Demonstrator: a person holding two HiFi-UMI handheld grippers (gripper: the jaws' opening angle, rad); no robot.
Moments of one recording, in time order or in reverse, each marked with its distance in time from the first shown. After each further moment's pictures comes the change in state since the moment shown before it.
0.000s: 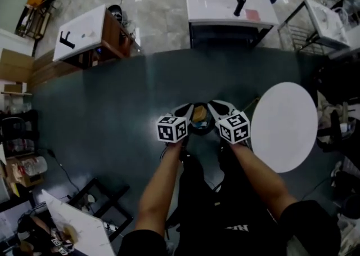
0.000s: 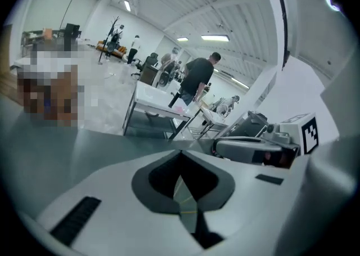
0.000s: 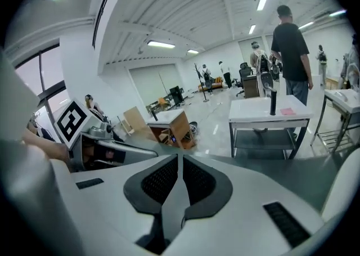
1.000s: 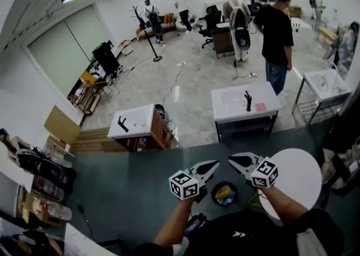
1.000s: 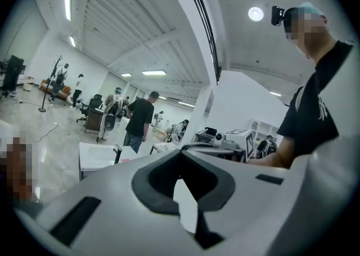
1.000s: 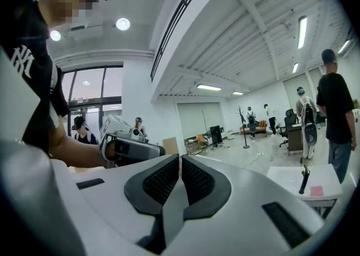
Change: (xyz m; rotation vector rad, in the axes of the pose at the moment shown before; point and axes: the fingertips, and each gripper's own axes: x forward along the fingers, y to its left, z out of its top) left arm -0.193 -0.234 0.166 0.388 -0.324 -0.438; right arm -0.198 0.117 0.212 -0.304 -0.379 0.383
